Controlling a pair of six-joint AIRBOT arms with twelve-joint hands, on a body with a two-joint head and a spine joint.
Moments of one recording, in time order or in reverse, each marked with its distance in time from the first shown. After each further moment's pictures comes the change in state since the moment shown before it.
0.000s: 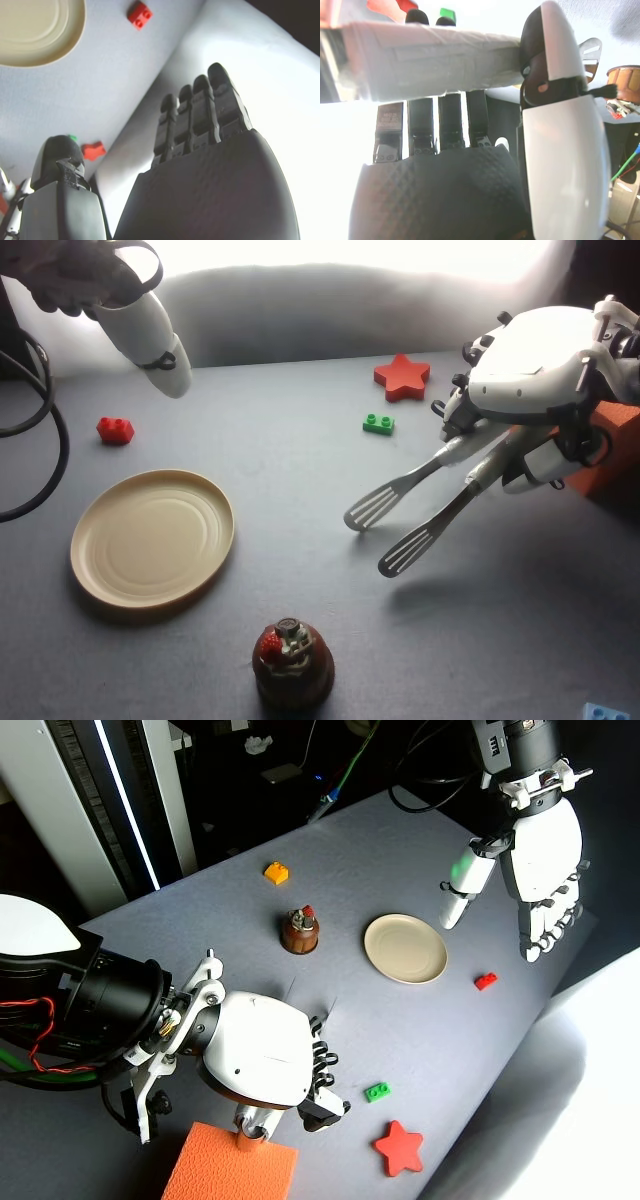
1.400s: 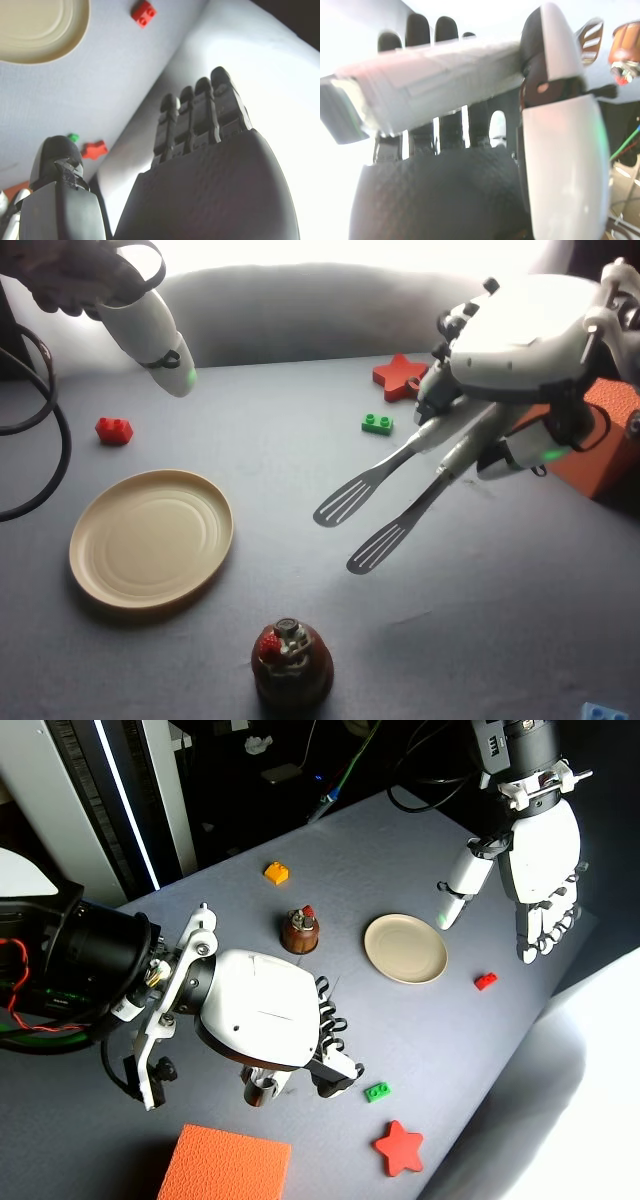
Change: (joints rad) left arm -0.002 -0.007 0.004 -0.002 0.012 0.005; right arm 0.102 0.070 -0.137 -0.008 -0.006 0.049
